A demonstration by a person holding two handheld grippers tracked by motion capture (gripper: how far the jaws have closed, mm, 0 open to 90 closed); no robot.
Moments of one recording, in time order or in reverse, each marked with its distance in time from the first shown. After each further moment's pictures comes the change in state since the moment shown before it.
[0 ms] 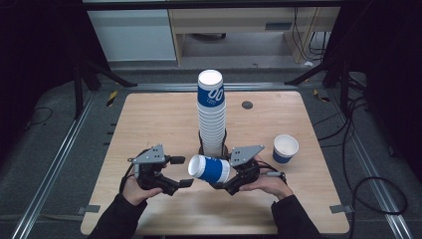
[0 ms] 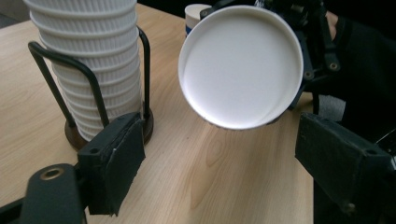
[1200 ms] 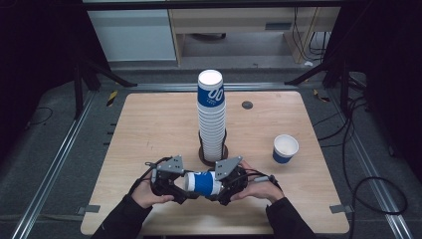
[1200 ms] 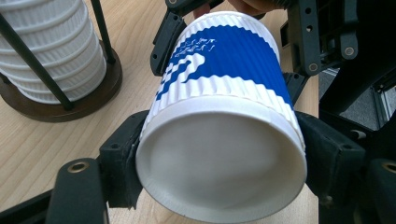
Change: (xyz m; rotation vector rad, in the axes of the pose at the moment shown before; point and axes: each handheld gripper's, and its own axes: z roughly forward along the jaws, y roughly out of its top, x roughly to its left) left arm -0.006 -0.014 0.037 0.231 -0.063 0.057; right arm 0.016 -0.009 0.037 0.230 0.028 -0.110
